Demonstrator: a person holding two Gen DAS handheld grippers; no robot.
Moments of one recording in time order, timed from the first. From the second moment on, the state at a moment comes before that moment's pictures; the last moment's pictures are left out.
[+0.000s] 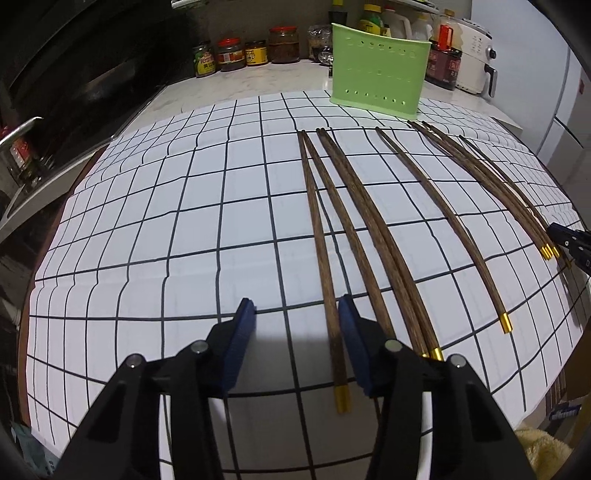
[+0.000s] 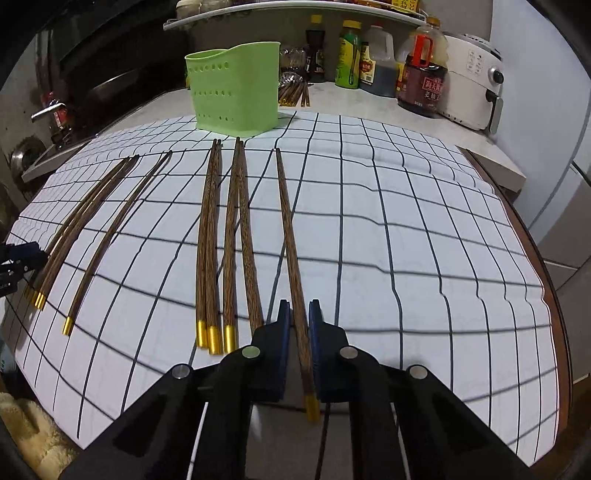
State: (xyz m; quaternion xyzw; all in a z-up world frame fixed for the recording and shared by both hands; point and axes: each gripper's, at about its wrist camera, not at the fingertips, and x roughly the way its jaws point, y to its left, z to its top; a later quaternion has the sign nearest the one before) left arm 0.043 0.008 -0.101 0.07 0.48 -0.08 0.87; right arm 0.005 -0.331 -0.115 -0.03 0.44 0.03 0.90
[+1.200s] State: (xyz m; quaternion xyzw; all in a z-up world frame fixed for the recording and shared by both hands) left arm -0.009 0.011 -0.085 0.06 0.41 -0.13 0.90; right arm -0.049 -0.312 -0.101 0.03 0.35 0.04 0.93
